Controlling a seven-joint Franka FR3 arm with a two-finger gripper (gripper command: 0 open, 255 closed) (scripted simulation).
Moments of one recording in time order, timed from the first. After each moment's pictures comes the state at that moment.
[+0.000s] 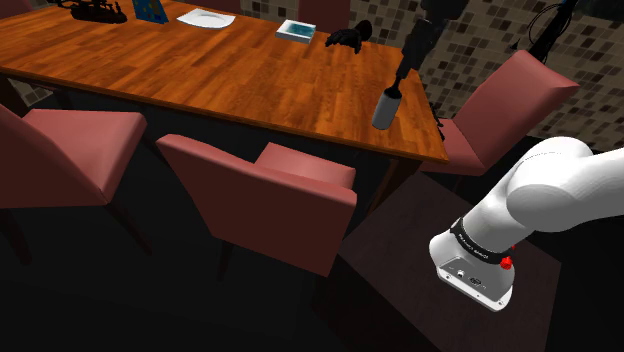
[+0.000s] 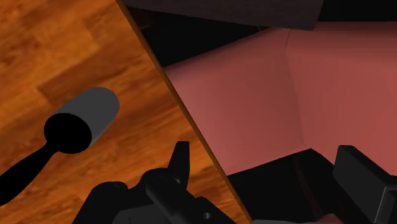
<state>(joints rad) -0.02 -0.75 0.03 -2.41 0.12 1.71 -0.15</state>
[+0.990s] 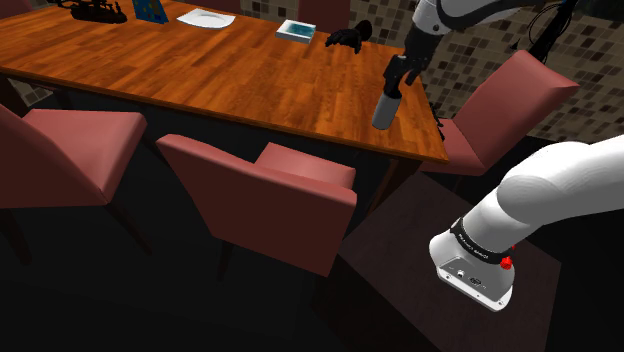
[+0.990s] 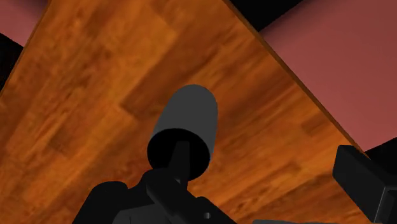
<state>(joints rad) -0.21 -0.58 0.00 -2.57 -0.05 2.12 -0.02</state>
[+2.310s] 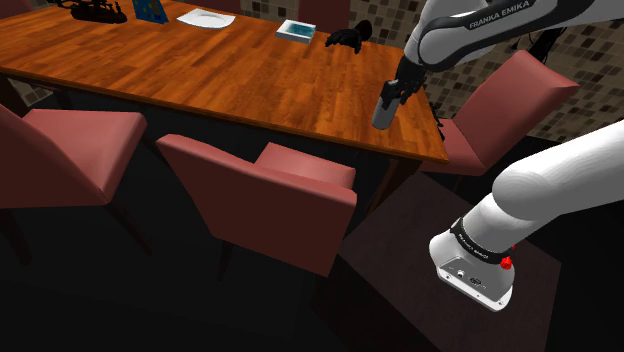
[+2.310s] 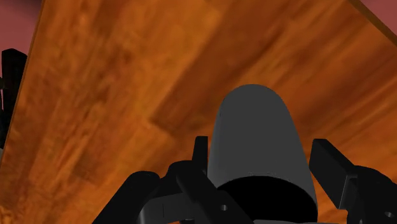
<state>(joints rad) -0.32 -0.41 -0.01 -2.66 -0.16 2.43 0.08</state>
